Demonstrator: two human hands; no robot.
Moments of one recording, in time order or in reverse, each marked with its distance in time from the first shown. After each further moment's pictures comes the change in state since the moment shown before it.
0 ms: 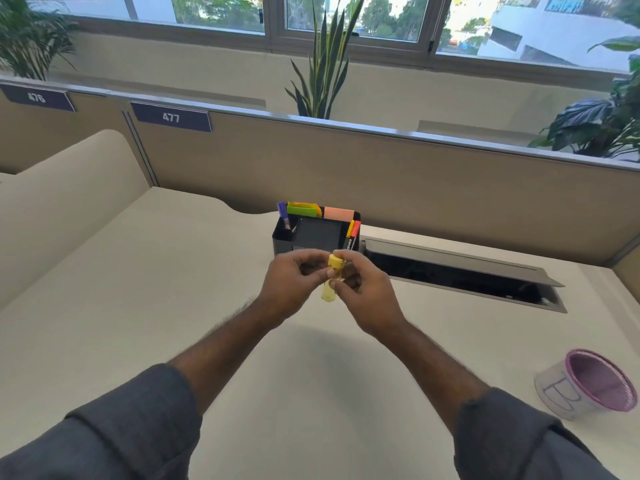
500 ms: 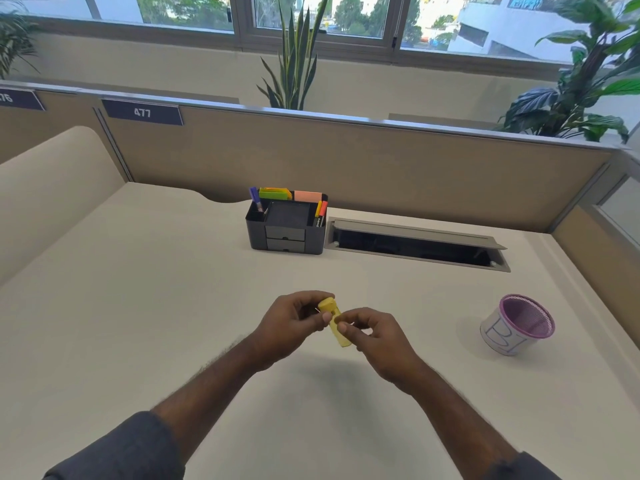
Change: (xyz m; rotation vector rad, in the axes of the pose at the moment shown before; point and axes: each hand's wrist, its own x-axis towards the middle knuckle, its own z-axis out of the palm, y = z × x) left_hand -0.108 -0.006 0.046 -0.194 -0.310 -0.121; right_hand -0.142 0.005 -0.048 0.121 -0.102 0.399
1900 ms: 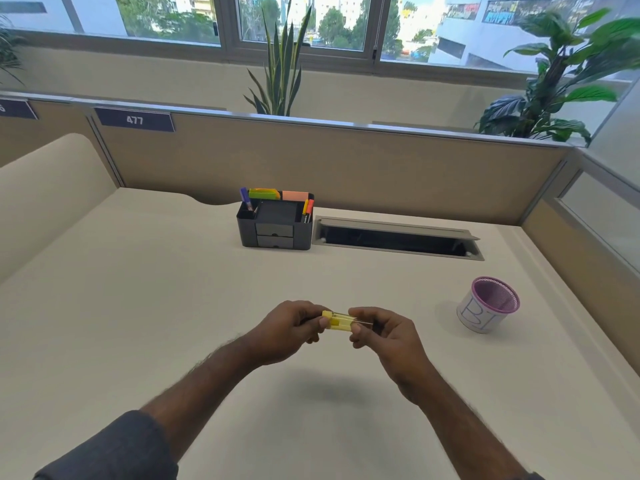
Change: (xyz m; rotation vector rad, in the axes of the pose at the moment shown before) left_hand -0.033 0.011 0.016 0.357 -0.190 0.079; right_hand -0.064 0.001 -0.013 0.381 0.149 -0.035
